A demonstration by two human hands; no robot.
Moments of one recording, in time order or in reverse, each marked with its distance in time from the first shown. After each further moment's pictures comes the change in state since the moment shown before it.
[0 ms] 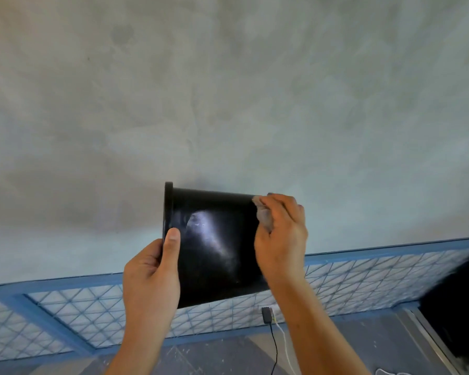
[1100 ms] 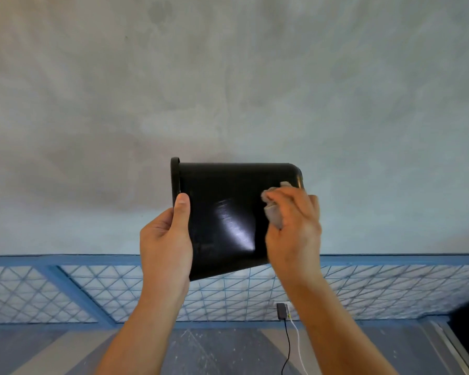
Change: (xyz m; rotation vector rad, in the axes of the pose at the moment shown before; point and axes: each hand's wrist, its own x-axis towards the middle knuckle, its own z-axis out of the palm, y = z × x) left_hand 0.025 0.025 0.000 -0.306 0.100 -0.207; right_hand -0.007 -0.013 0.015 -0.046 -0.091 -0.176
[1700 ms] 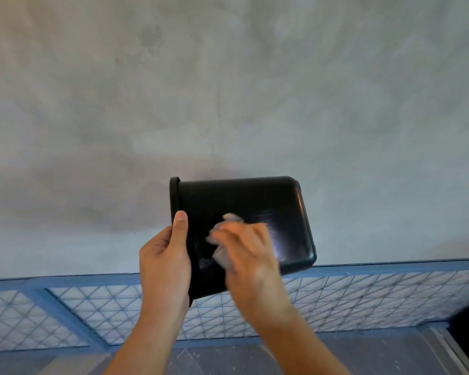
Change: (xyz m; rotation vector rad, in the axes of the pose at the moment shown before) left_hand 0.008 0.000 0.009 -0.082 -0.033 -0.052; right_hand -0.021 -0.030 0.016 0.077 -0.180 -0.296
